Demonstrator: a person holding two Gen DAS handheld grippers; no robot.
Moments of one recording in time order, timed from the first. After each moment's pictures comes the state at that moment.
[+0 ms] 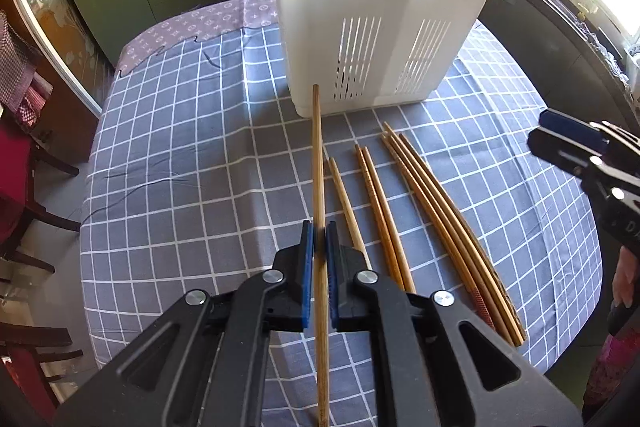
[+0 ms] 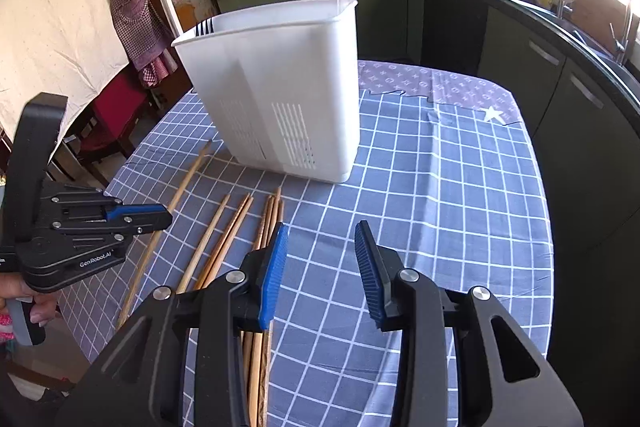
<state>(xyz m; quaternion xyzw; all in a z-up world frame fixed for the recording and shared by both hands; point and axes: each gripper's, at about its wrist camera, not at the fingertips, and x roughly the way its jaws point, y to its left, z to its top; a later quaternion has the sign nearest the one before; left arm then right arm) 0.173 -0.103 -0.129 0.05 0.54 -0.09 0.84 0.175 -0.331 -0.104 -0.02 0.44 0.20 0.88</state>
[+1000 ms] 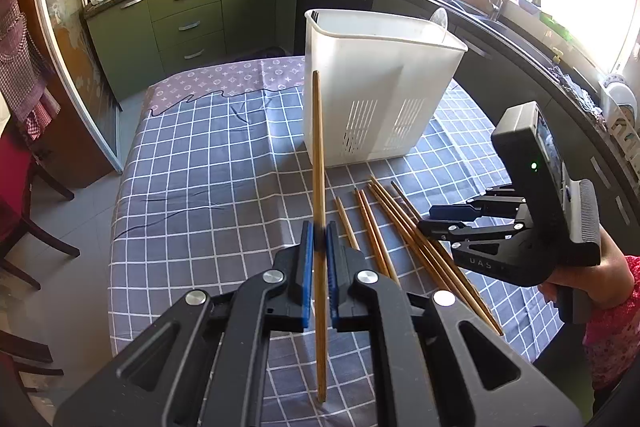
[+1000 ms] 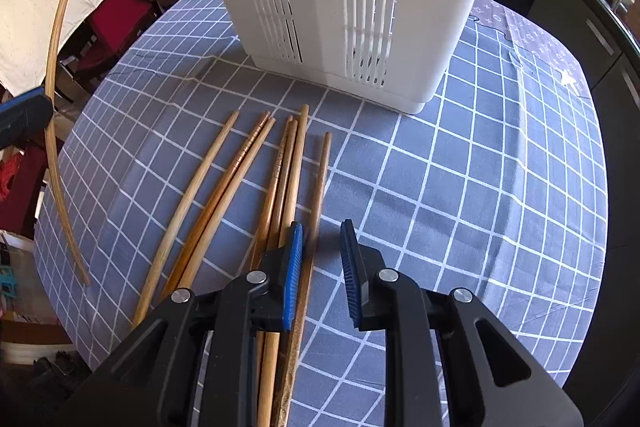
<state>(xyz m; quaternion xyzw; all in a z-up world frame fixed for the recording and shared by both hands) 0.140 -0.067 -0.076 0.01 0.45 -0.11 0.89 0.205 -0.267 -0.172 -0.11 0.55 0.22 0.80</state>
